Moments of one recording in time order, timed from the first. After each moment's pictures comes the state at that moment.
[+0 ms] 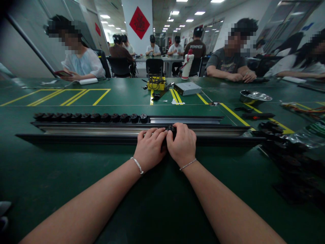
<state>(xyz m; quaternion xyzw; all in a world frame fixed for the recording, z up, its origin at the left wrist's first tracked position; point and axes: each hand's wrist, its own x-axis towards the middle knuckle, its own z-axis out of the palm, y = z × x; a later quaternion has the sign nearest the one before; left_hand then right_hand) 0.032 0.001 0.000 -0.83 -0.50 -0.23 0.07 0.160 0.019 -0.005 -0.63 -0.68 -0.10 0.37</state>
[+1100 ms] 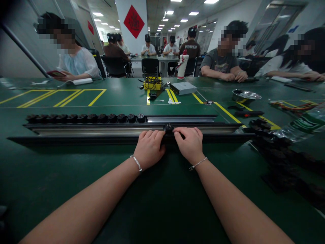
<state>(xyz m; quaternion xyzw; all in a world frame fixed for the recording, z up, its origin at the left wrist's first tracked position) 0.035 0.002 0.001 -0.84 -0.49 -0.21 0.06 0.196 0.012 -0.004 -0.63 -0.70 -0.03 0.35</state>
